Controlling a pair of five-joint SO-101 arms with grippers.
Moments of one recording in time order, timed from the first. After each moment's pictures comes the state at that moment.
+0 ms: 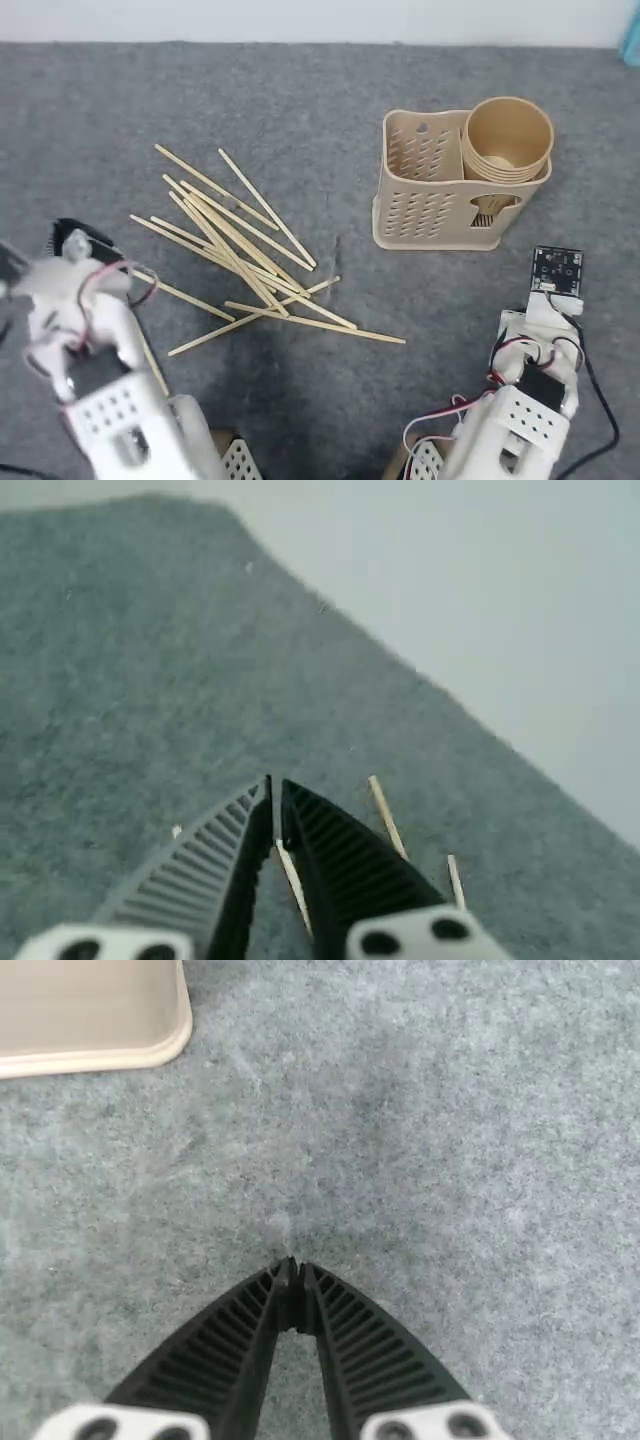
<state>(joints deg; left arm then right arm) -35.7 -64.5 70.2 33.1 30.0 26.7 -73.3 92.3 37.5 20.6</state>
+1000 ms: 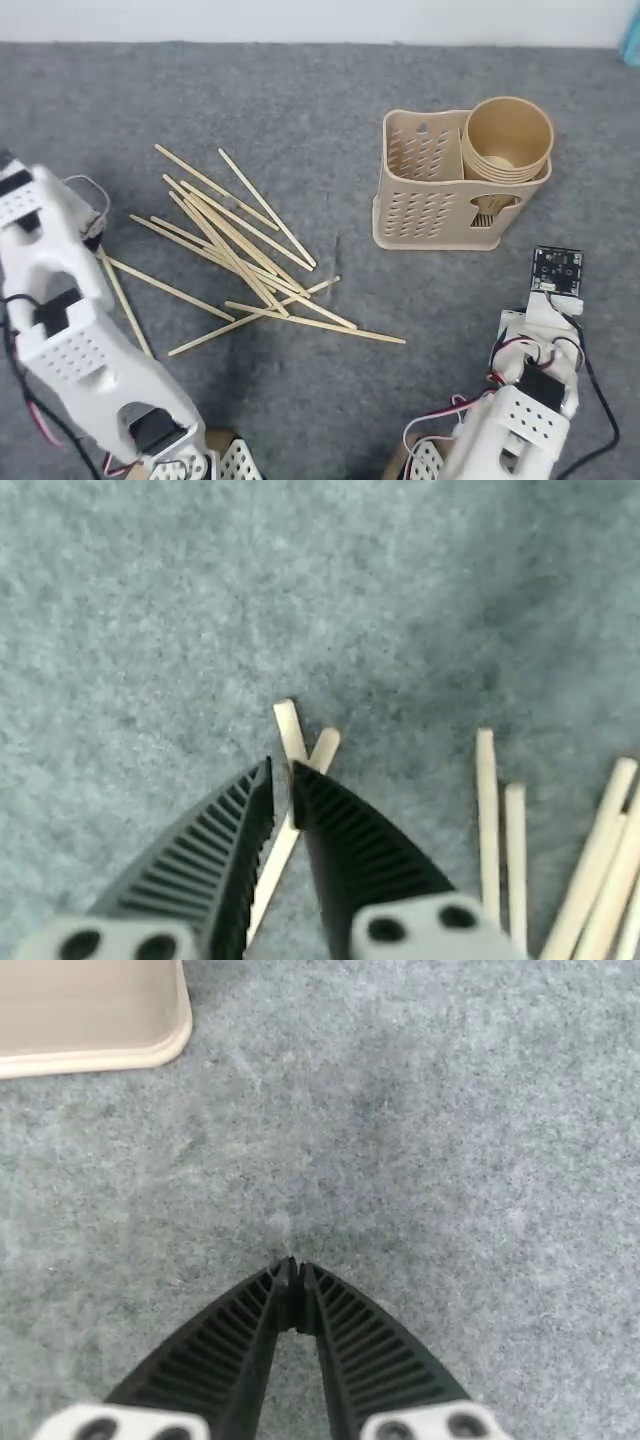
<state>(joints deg) -39.7 29.0 -6.7 74.2 24.3 26.7 -73.3 92.3 37.5 20.6</state>
